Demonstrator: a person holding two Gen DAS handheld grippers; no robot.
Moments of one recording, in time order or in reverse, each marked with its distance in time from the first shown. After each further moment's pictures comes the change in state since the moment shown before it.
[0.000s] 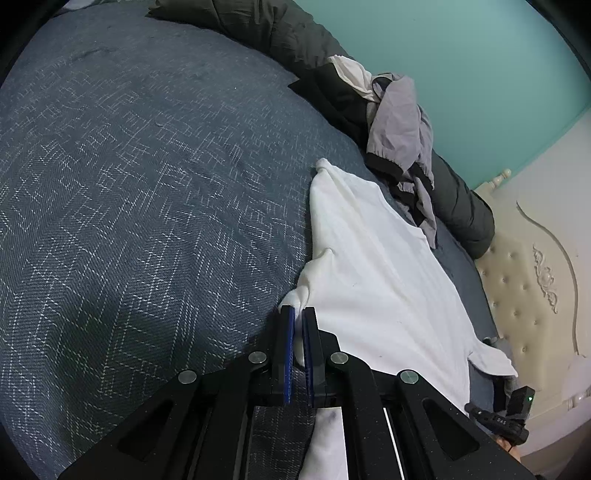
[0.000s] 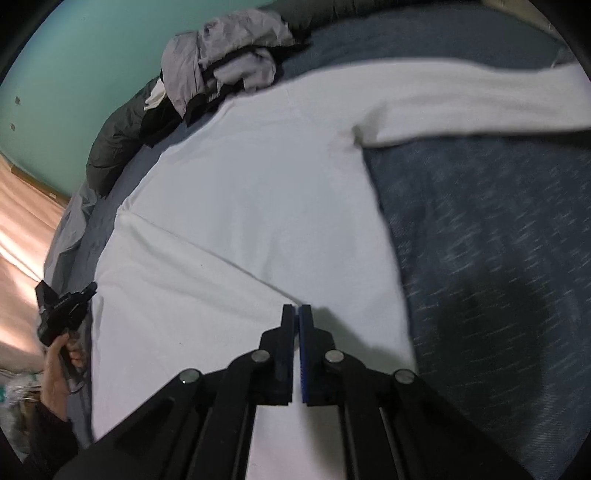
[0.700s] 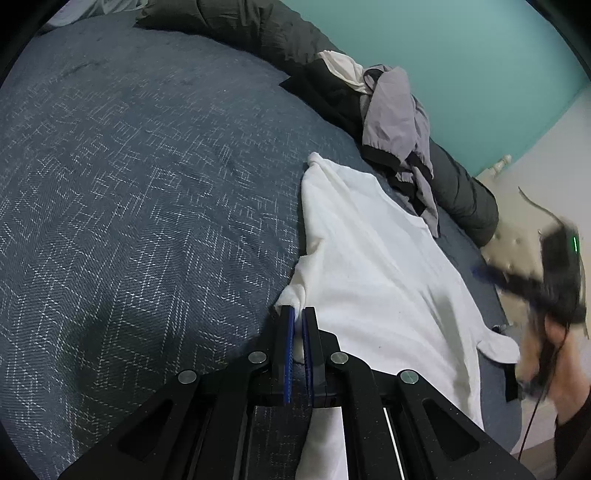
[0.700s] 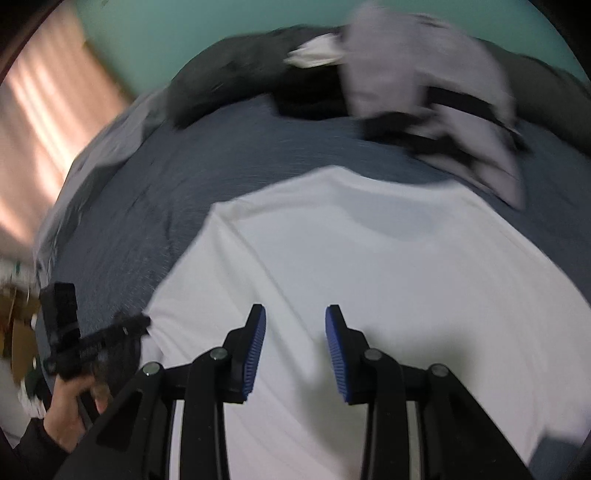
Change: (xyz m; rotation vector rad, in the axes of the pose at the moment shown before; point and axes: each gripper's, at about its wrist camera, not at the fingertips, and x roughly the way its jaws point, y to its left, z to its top) left arm 0.003 -0.009 -0.001 0.057 0.008 0.032; right arm 0.104 0.293 0.143 -0.546 0.082 0.073
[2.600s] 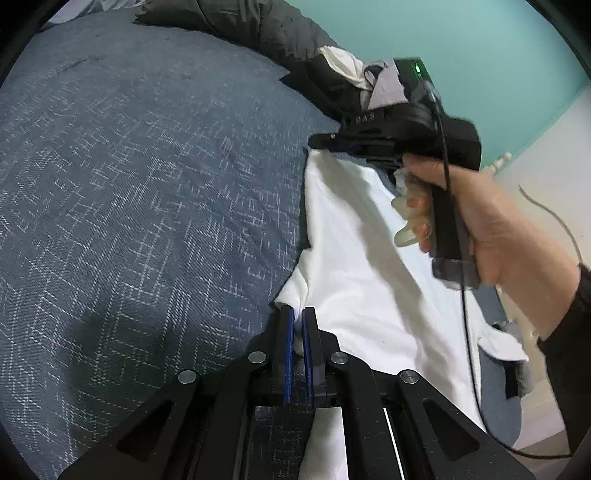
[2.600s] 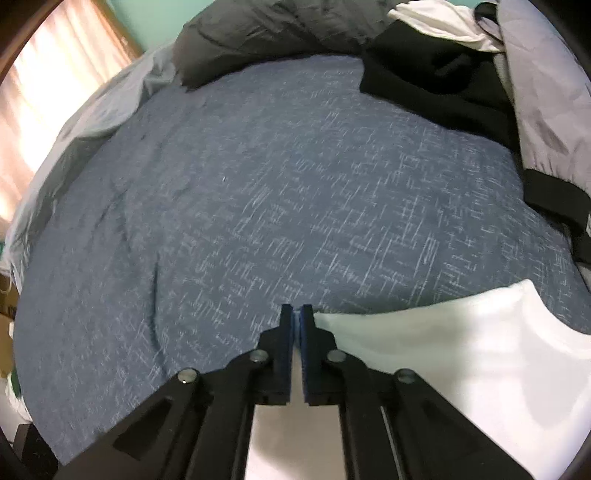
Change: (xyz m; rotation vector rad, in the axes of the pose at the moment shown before) left arm 0.016 -0.004 -0.004 -0.014 0.004 -0.018; right arm 0.165 0.071 0.116 -0.071 0.060 -0.018
